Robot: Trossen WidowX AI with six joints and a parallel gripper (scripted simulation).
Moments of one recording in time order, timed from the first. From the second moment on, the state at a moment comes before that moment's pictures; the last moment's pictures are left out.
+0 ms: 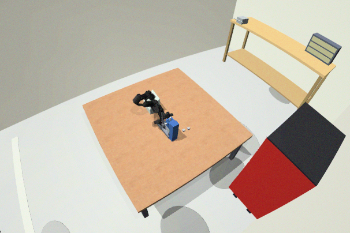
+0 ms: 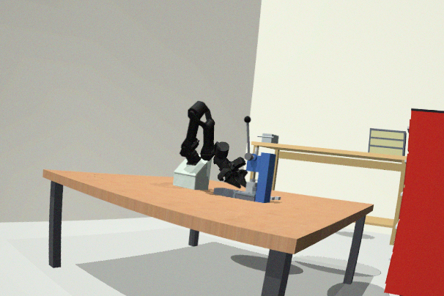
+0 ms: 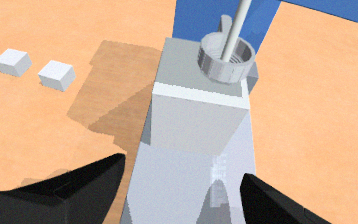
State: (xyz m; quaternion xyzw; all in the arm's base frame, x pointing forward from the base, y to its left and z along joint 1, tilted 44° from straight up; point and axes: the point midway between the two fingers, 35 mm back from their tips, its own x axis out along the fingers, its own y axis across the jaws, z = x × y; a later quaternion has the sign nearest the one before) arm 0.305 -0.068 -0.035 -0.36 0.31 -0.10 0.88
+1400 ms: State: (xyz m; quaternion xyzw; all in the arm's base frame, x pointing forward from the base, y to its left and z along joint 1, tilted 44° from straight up) arm 0.312 0.006 0.028 -0.34 0.33 -0.10 0.87
